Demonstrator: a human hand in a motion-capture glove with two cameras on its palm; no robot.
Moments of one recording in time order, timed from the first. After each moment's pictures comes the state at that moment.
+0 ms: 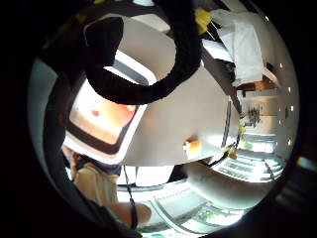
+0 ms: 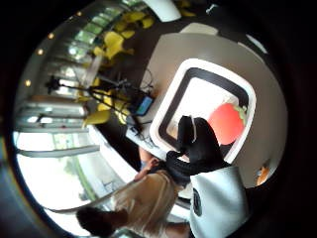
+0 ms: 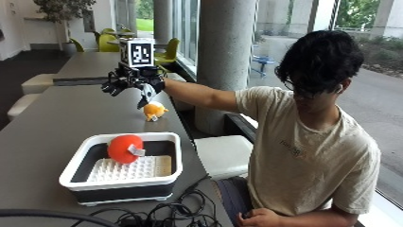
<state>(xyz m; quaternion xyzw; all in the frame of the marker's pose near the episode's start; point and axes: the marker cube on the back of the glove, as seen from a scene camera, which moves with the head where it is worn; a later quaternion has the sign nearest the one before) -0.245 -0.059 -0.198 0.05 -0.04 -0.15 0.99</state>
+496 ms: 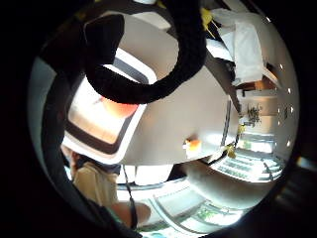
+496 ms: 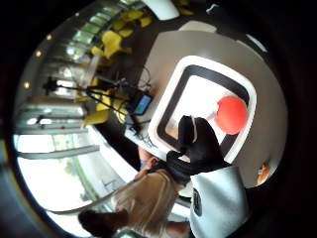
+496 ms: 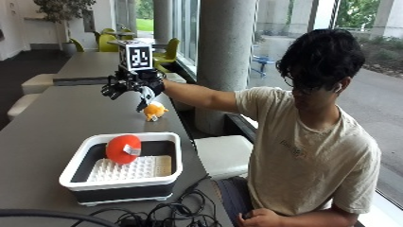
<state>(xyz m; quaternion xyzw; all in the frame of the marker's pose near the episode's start) -0.245 -0.061 -0.189 0.03 -0.04 -0.15 0.99</state>
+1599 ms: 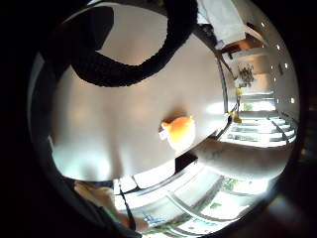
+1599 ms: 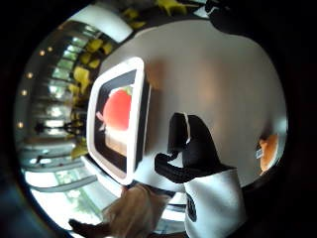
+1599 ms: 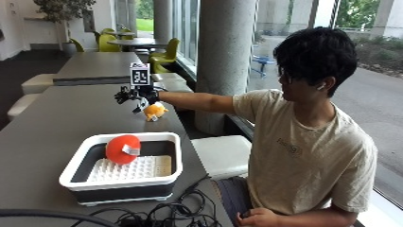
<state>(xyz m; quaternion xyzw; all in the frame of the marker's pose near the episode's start) 0.020 -0.041 -0.042 0.04 -0.09 0.05 0.99</state>
